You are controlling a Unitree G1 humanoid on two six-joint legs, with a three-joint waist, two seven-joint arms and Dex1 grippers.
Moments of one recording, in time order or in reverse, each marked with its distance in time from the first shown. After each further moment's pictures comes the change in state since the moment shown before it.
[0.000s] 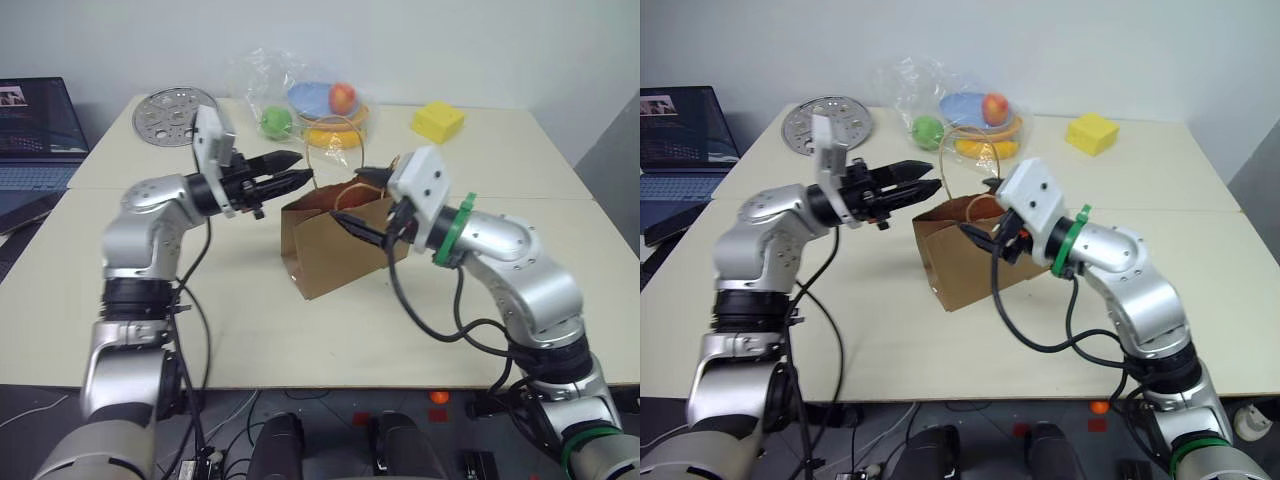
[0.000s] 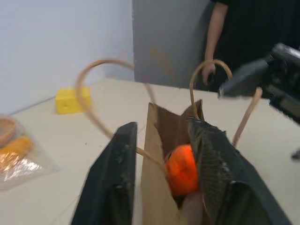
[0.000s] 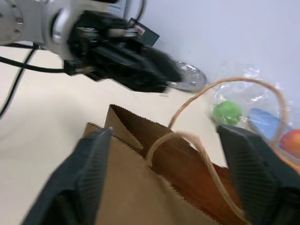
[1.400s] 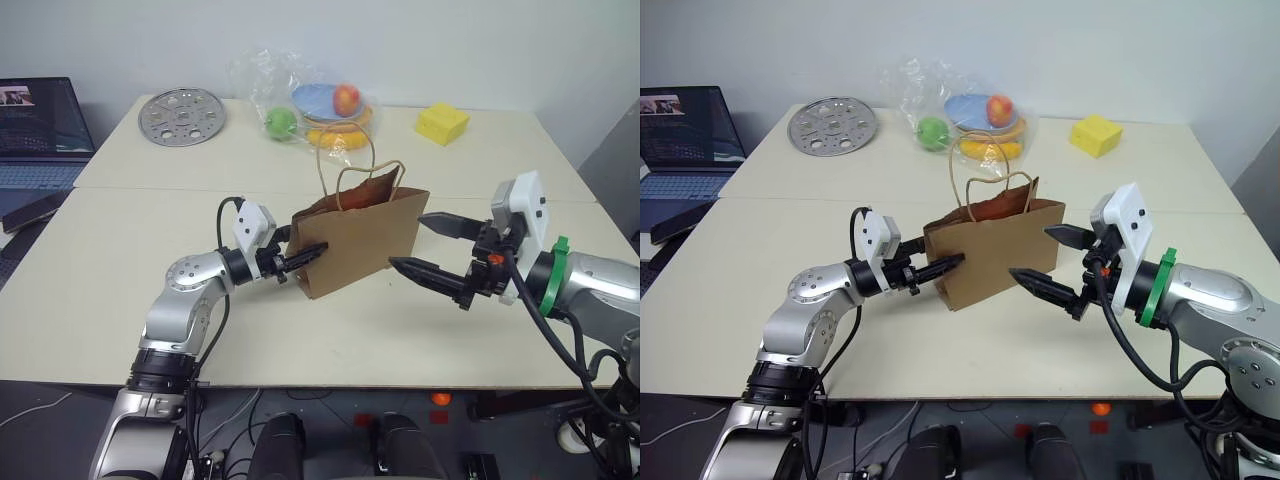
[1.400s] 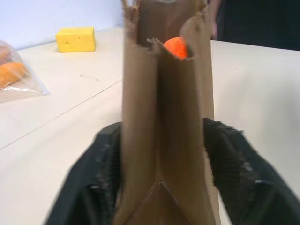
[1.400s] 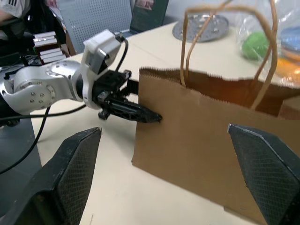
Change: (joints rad) left arm 0.260 -0.180 -0.158 -0.030 0.129 -0.224 0.168; right arm 0.282 -0.264 -0.358 -0.290 0.741 0.403 -0.244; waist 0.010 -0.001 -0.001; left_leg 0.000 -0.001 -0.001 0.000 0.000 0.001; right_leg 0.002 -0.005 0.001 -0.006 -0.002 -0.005
